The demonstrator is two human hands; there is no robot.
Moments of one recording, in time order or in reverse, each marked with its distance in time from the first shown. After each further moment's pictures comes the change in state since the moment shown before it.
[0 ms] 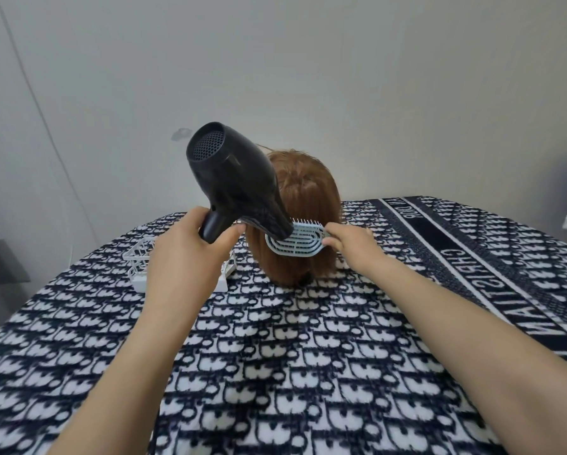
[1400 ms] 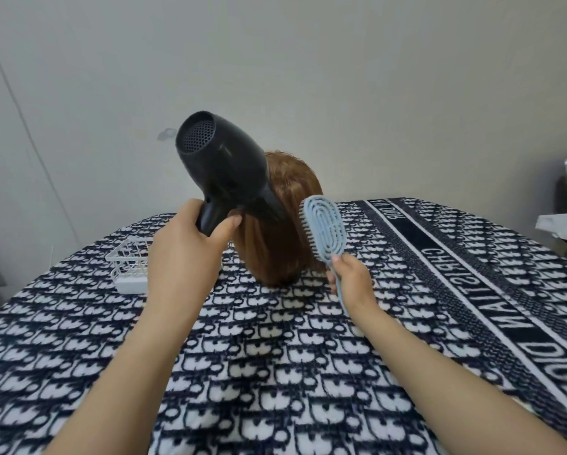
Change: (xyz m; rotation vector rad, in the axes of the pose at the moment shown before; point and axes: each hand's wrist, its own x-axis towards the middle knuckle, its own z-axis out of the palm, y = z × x) left_hand -0.002 0.007 0.016 -0.029 0.071 0.066; right_hand -0.080 -0.033 0.019 0.959 0.275 0.467
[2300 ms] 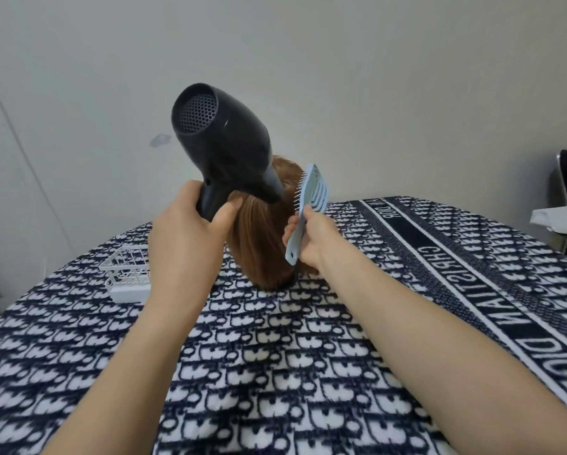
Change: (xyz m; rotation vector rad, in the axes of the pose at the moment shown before) left_hand 0.012 0.022 0.006 -0.055 0.055 0.058; right_hand 0.039 -0.102 0.059 0.843 -0.032 0.576
